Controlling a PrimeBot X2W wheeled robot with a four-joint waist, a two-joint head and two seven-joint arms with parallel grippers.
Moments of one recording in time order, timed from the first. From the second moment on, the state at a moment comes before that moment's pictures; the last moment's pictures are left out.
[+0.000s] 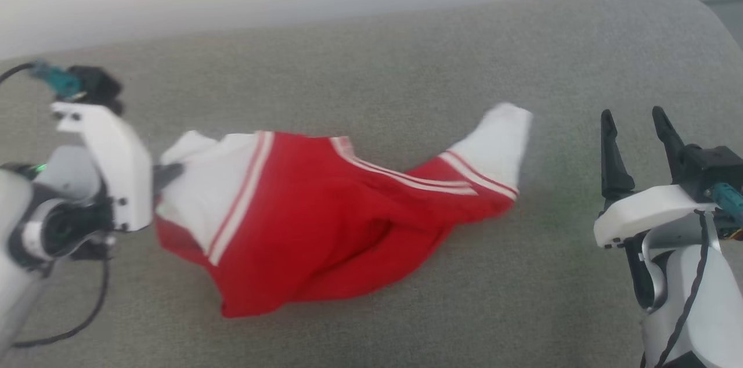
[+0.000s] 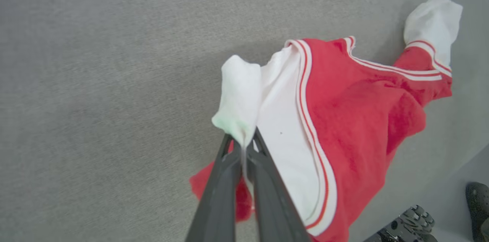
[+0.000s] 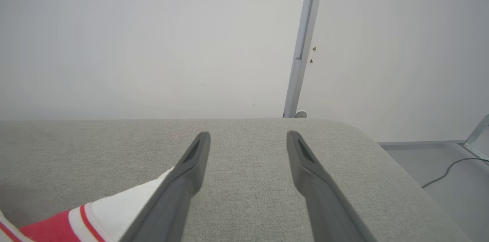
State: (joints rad) left arm -0.68 0.80 -0.59 0.14 -1.15 0.12 0.75; right arm -0.35 -0.05 -0.18 0.28 0.01 0.13 -0.17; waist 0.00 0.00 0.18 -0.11
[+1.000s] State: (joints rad) left arm -0.42 0.79 -0.59 0.39 -1.17 0.13 0.58; right arm -0.34 -0.08 -0.16 0.35 0.02 0.13 -0.18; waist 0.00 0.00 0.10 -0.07
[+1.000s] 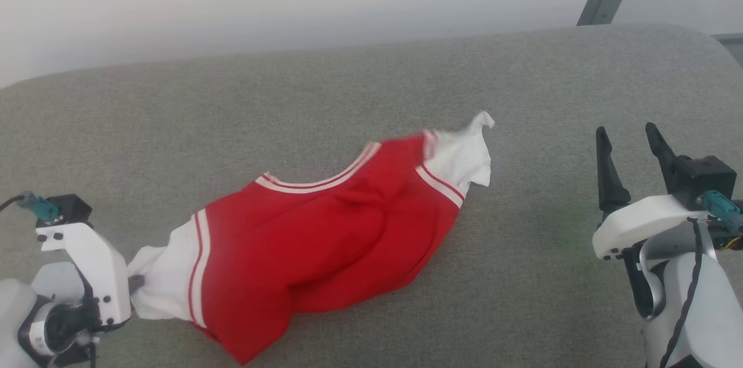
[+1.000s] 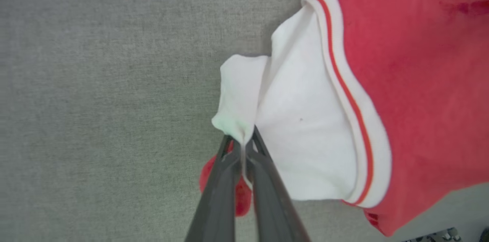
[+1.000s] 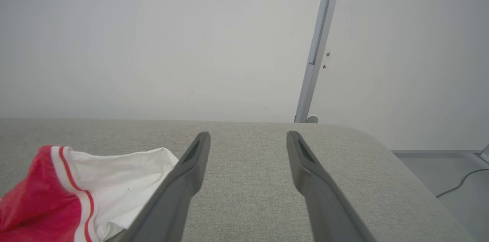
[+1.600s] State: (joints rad) left arm -0.44 0.84 -0.56 0.35 -1.16 0.13 0.55; right arm -0.34 -0.07 -0.15 0.33 0.02 0.13 -0.17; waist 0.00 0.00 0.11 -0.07
